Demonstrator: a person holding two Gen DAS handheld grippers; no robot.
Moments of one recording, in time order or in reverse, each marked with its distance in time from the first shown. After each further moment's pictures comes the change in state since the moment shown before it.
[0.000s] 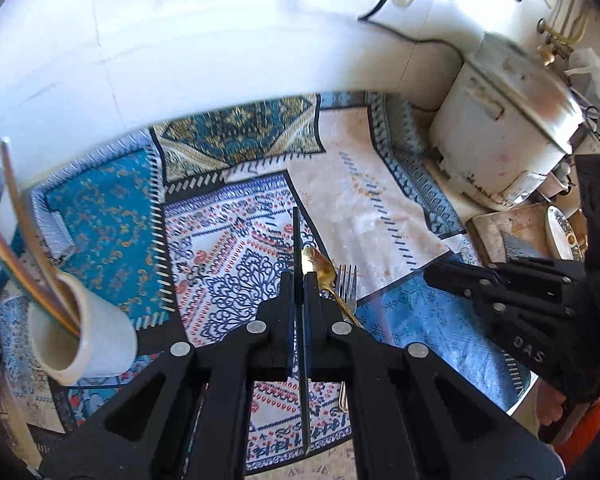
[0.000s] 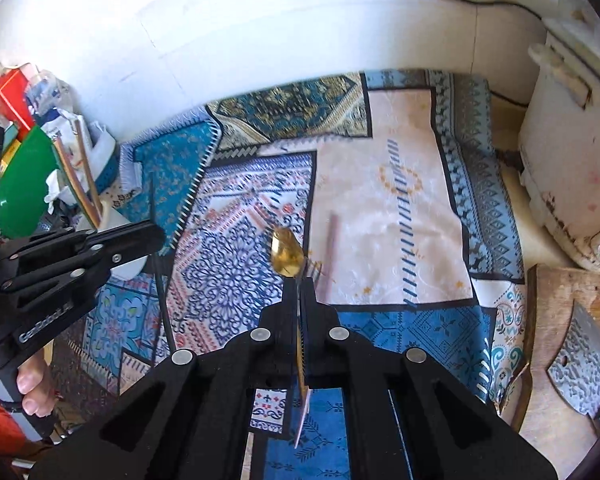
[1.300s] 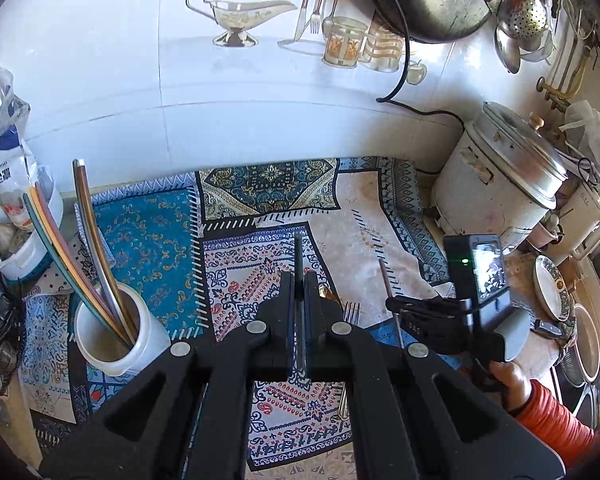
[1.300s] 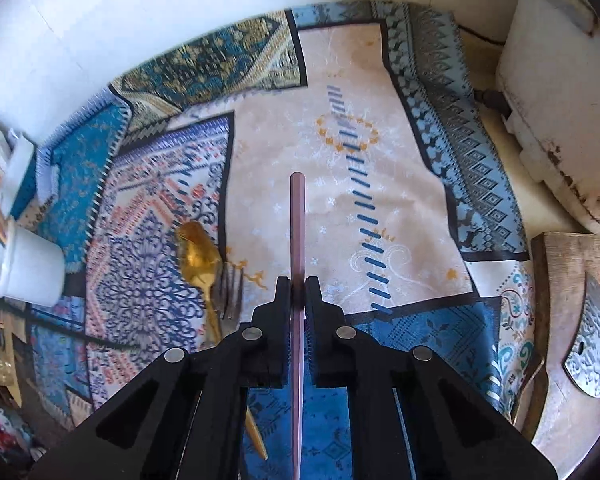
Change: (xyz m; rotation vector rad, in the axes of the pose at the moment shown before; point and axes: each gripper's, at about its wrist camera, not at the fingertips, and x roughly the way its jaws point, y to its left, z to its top) left arm -0.065 0.019 -0.001 -0.084 -0.173 0.022; right arm 0.067 -0.029 0.000 0.143 0.091 -0.141
